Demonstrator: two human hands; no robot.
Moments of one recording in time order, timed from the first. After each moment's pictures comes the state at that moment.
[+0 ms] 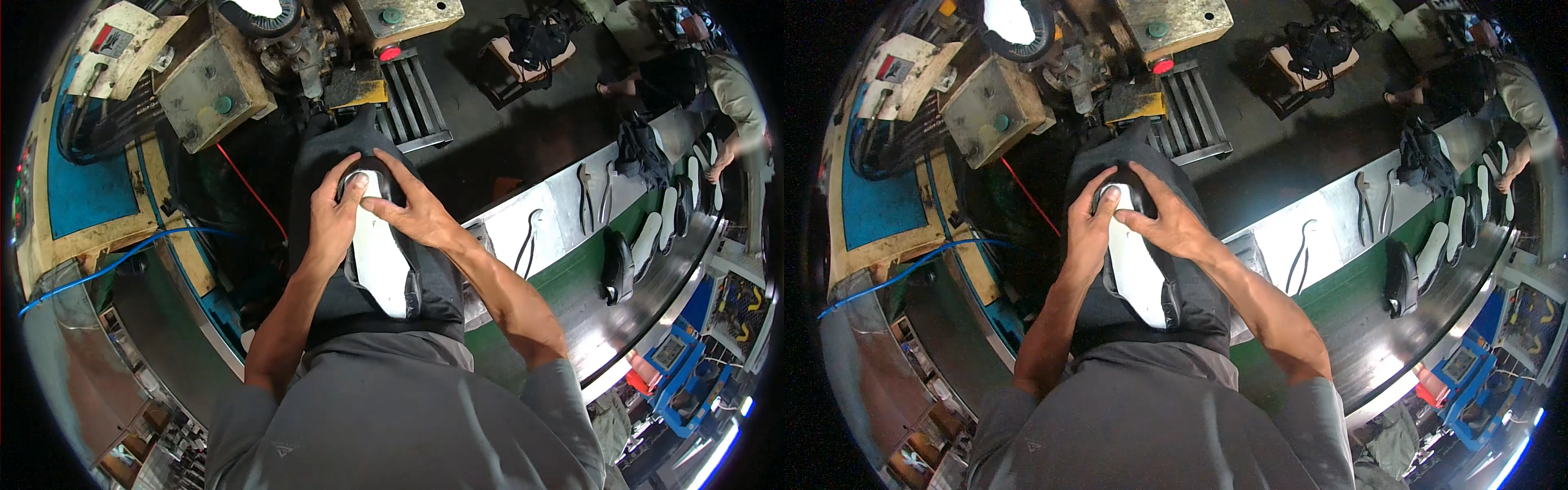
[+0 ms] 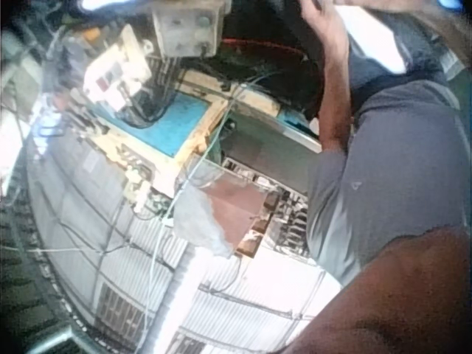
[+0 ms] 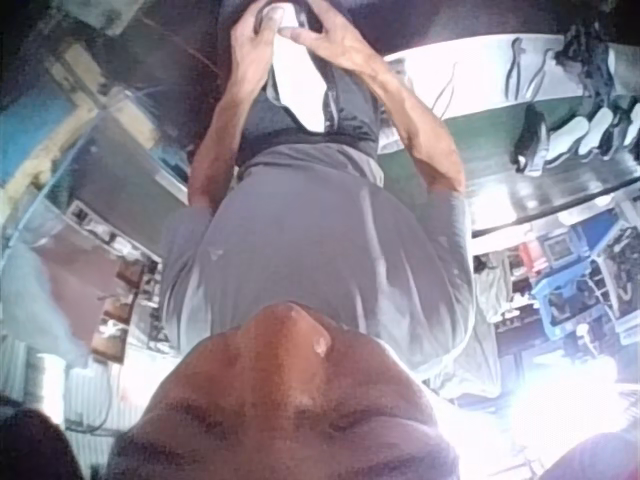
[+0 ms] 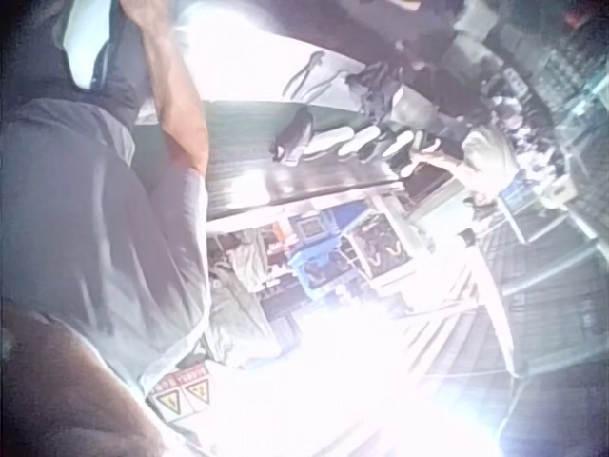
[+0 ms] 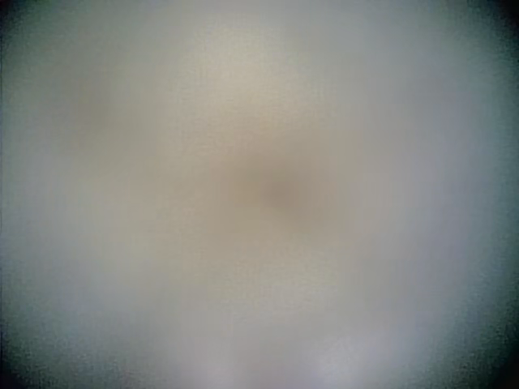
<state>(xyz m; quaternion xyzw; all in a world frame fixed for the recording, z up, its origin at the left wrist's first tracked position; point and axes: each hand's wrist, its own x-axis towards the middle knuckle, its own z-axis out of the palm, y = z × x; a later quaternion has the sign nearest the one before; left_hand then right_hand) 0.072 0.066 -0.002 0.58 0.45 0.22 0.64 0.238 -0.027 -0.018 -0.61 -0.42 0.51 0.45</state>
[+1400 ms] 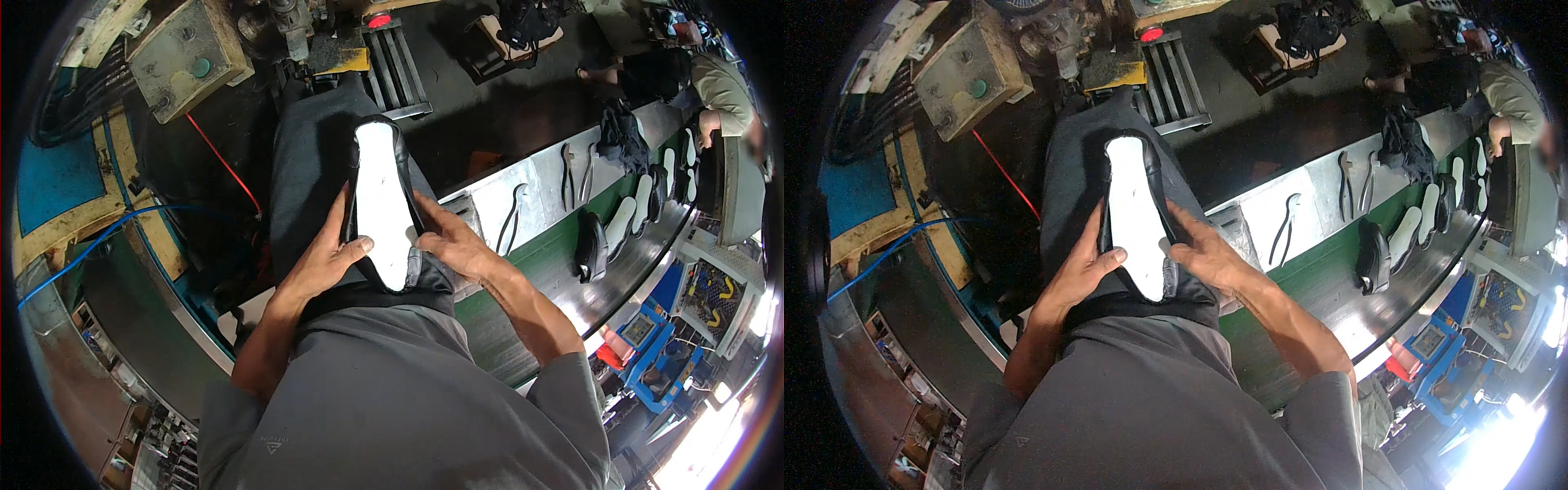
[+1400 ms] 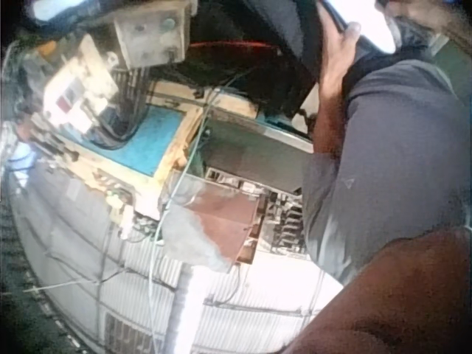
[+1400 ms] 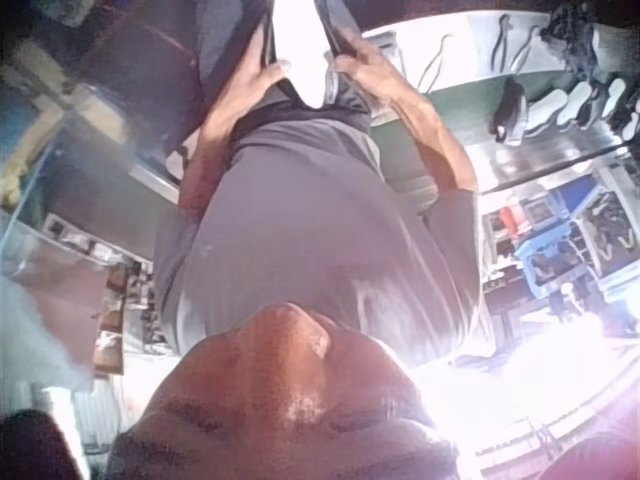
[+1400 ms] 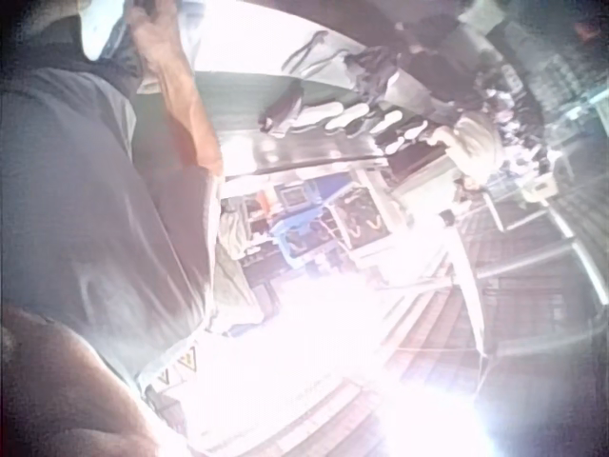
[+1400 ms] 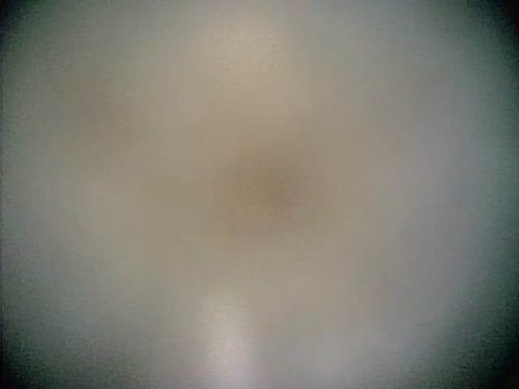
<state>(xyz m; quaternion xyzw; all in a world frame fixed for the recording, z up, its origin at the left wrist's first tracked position) -0.010 0.011 -0.004 0.58 0.33 0.03 0.74 0.230 -0.130 0.016 -0.63 -0.25 0.65 0.34</state>
